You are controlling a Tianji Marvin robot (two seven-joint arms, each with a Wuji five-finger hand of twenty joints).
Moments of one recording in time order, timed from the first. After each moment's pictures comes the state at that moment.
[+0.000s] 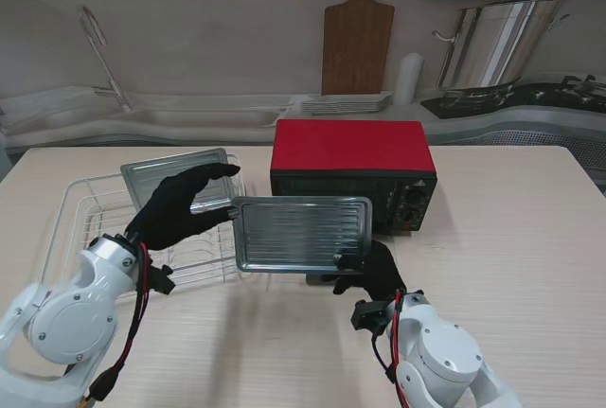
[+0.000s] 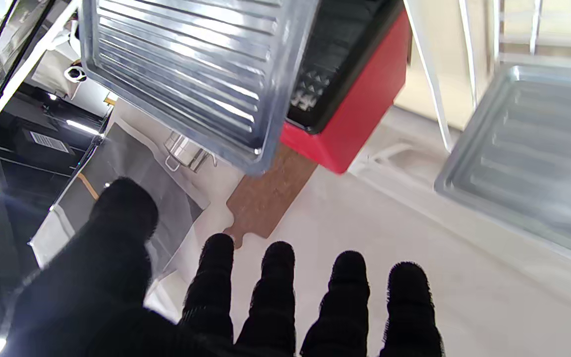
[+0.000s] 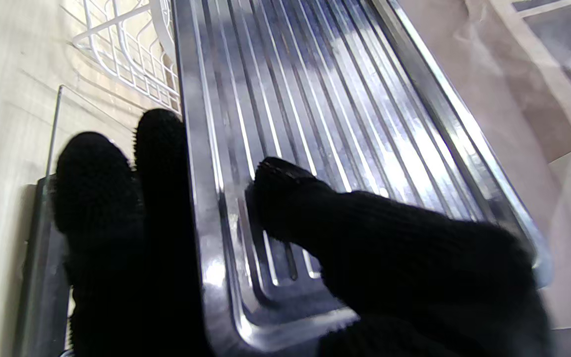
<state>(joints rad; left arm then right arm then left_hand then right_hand) 1.73 -1.08 -1.46 -2.02 0.50 -0.09 -0.14 -1.77 -1.23 1.21 -1.82 0.48 0.09 -0.19 0.67 -0.22 0.32 -0.03 0.23 0.08 0.39 0.39 0.31 0.18 0.21 0.41 0.19 0.32 0.19 0.53 -0.07 0.37 0.51 0.63 0.81 -0.74 1.30 -0.25 0.98 0.05 0.75 0.29 1.10 0.25 0.65 0.31 1.12 0.28 0.64 0.29 0.96 0.34 1.37 0.16</state>
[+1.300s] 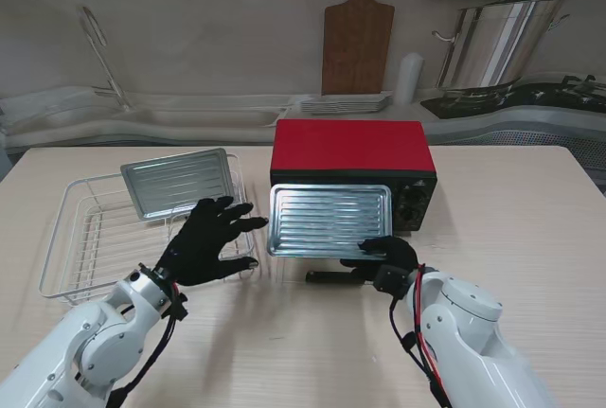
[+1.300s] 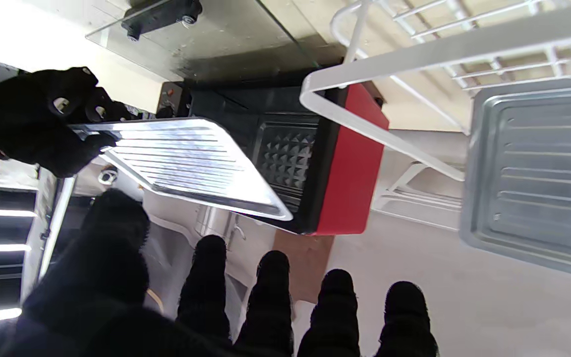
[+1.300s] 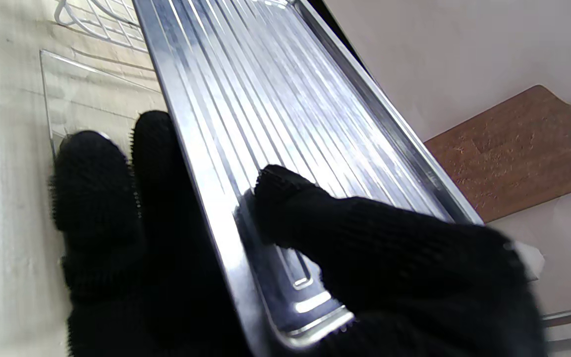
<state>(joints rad) 1.67 -1.07 -1.31 -1.72 0.94 -0.38 0.12 -1.67 -1.29 1.36 -1.76 0.84 0.46 -0.31 0.66 -0.15 0.23 -0.03 0.25 0.02 0.34 0.30 0.28 0.14 0.15 0.35 0.12 0.23 0.11 0.43 -0.06 0.32 0.19 0.61 0.81 -0.69 1.30 -0.25 0.92 0.15 0.78 0.22 1.06 0.29 0.65 0.31 1.12 0.29 0.60 0.27 0.93 0.36 1.36 0.12</state>
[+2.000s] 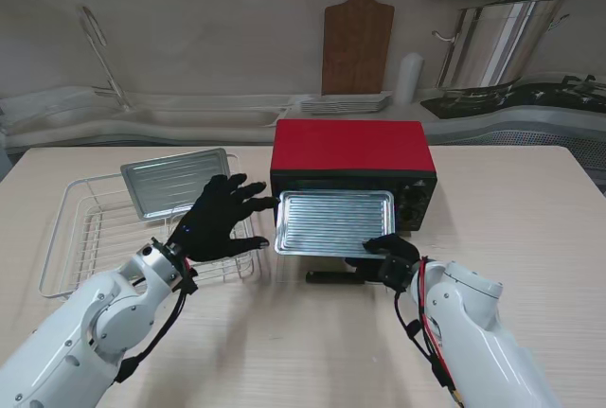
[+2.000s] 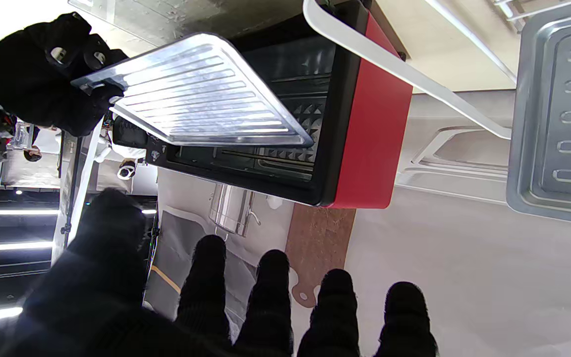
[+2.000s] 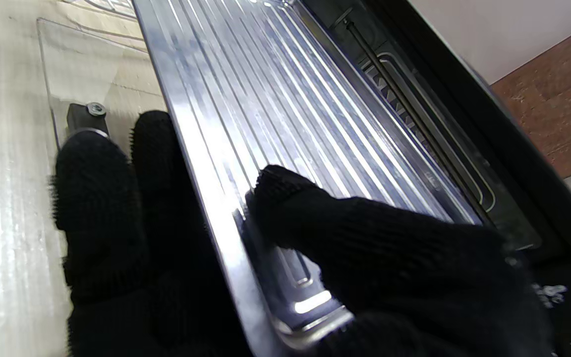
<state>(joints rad) 1.53 -1.07 -1.24 -1.66 0.94 -0.40 0.14 -1.58 -1.32 1.39 -1.66 0.94 0.59 -0.36 0.66 -0.15 0.21 -0.03 0.25 0.02 0.34 0.30 0.28 0.14 0.16 0.35 0.12 0.23 0.11 0.42 -0.05 0.32 0.18 0.60 0.81 -0.69 1.29 -0.25 0.92 0.15 0.79 0.22 1.06 0.29 0.65 0.31 1.12 0.29 0.60 0.27 0.93 0.36 1.36 0.11</state>
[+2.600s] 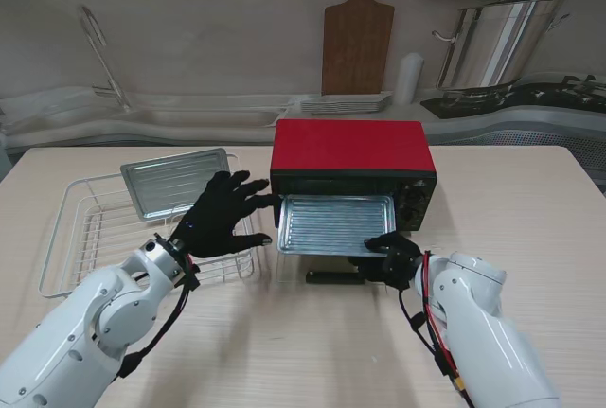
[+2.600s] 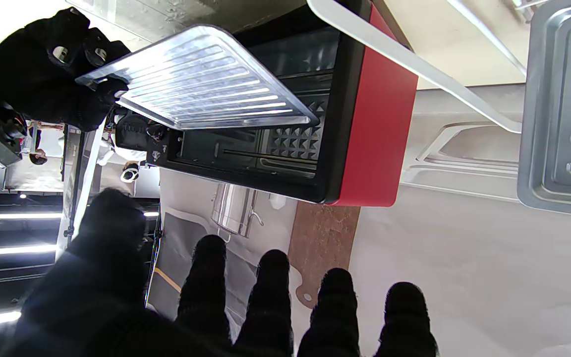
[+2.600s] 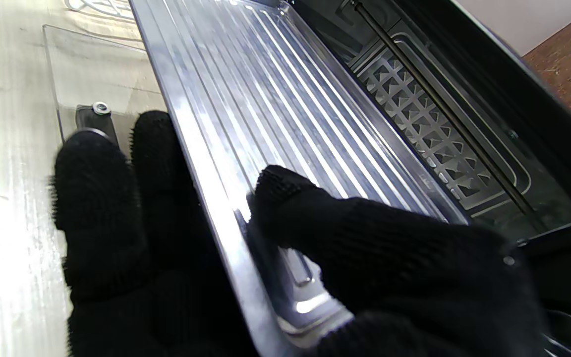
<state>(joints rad) 1.51 -1.07 -1.23 -1.65 0.94 -0.39 0.12 -1.53 -1.33 1.43 -1.61 1.01 0.69 -0.38 0.66 -0.15 0.21 -0.03 0.25 0.02 0.34 0.30 0.28 0.14 0.16 0.35 0.12 0.23 0.12 0.42 -0.05 0.32 0.18 0.59 0.81 -0.68 1.28 -0.25 0.90 0.16 0.80 0.22 1.06 0.30 0.67 0.31 1.12 0.29 0.60 0.26 0.93 0.36 1.36 0.11</state>
